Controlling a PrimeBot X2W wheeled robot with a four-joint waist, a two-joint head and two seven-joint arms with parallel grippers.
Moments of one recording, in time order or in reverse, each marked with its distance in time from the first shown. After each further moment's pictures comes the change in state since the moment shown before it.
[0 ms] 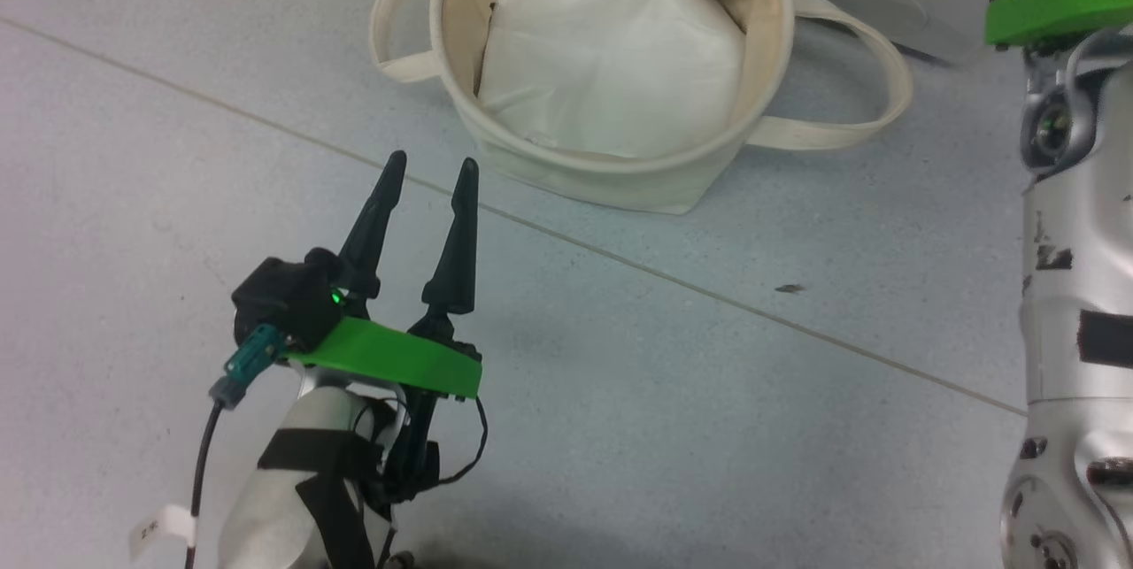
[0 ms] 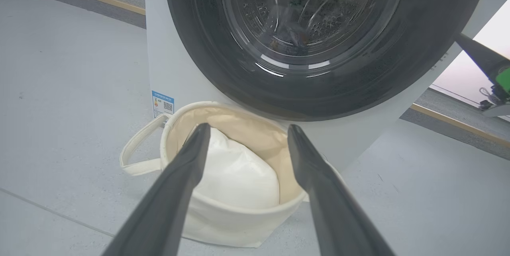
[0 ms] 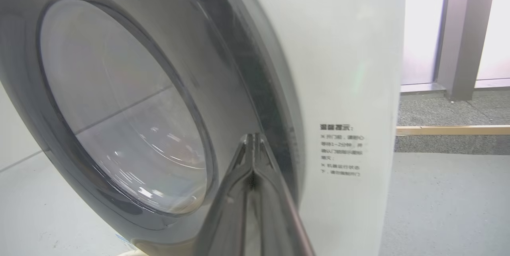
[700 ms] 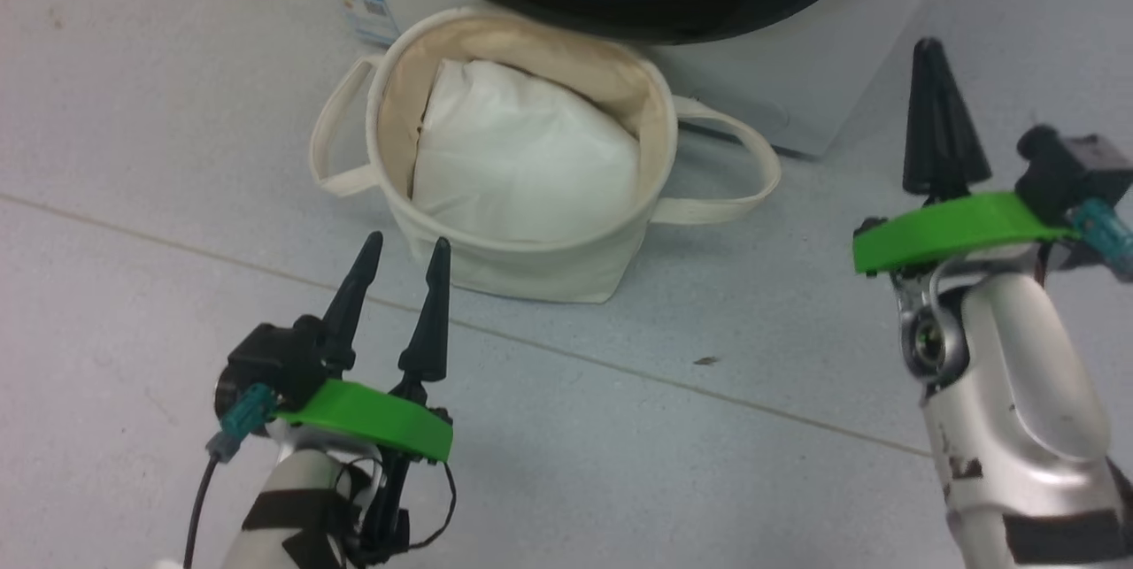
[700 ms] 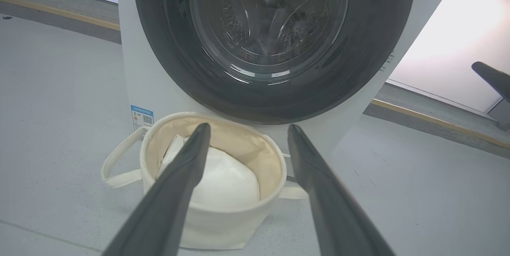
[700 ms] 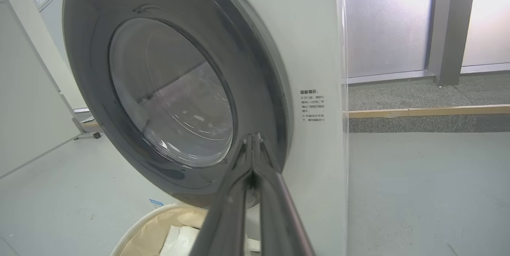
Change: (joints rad) left arm 0.098 0.001 0.078 0.067 0.079 -0.050 0.000; right arm 0.381 0.015 0.229 -0.158 0.209 0.000 0.000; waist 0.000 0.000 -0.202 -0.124
